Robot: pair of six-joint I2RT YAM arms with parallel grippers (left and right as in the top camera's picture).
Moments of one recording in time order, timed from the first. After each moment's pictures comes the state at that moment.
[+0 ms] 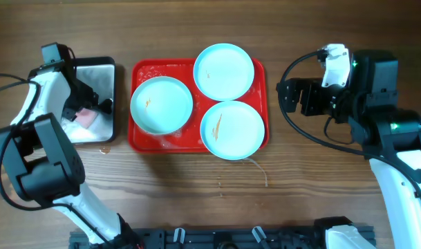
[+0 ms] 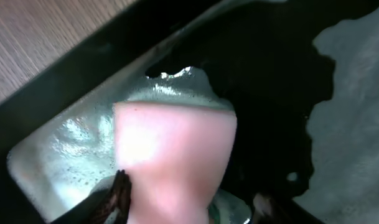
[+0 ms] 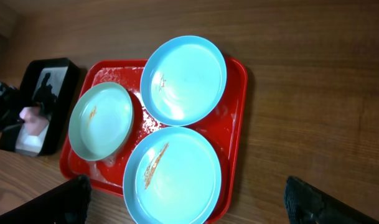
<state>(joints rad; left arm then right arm) 0.30 1.98 1.37 -0.76 -0.24 -0.71 0.10 1.18 1.24 -0.87 -0.34 0.15</state>
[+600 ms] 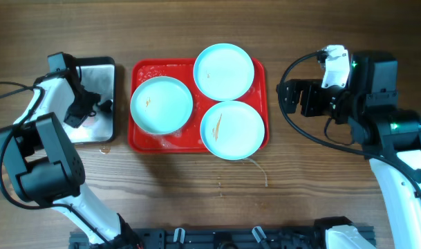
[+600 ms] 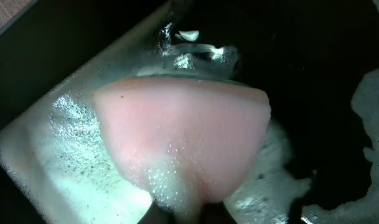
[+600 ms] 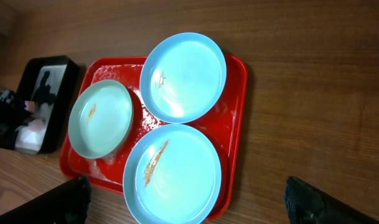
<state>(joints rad) 0.30 1.97 1.28 -0.72 -0.23 -0.70 0.10 1.18 1.24 -0.88 -0.34 0.15</state>
